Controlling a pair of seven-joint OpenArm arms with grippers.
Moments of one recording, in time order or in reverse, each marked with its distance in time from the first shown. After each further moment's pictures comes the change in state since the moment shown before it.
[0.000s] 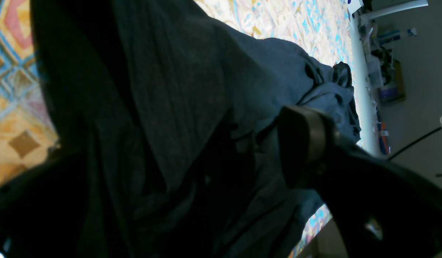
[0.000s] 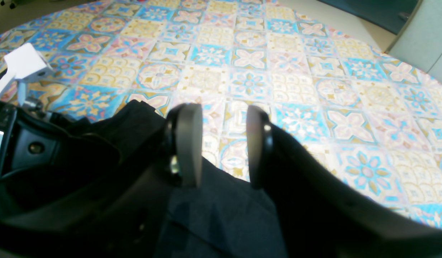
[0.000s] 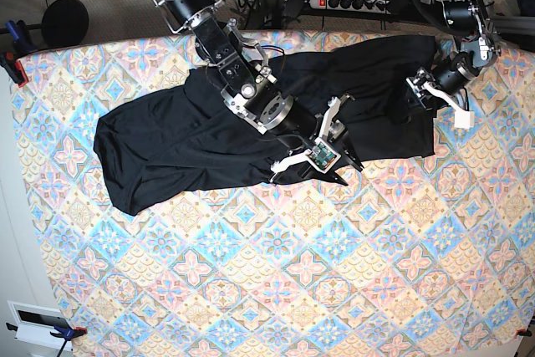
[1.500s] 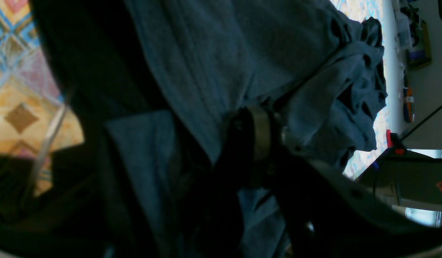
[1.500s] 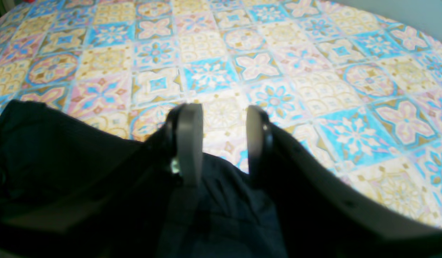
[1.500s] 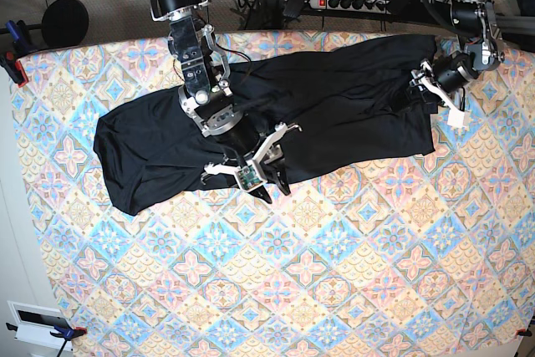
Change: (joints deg) left arm 1.2 -5.1 7.1 -0.1 0.9 1.4 0.0; right arm -4.8 -0.5 18.1 1.0 0.0 0.0 0.0
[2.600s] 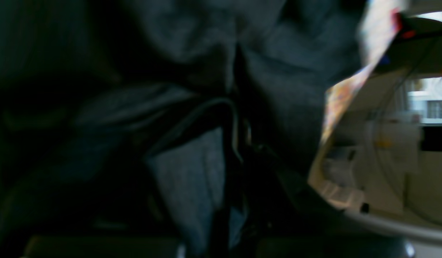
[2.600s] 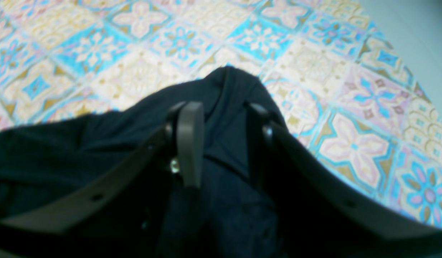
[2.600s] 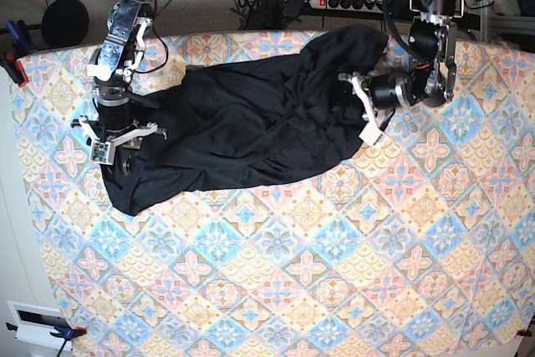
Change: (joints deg) left arm -9.2 1.2 20.2 11.6 3.2 -2.5 8.9; right arm -7.2 -0.7 40.4 3.3 0.0 0.2 -0.5
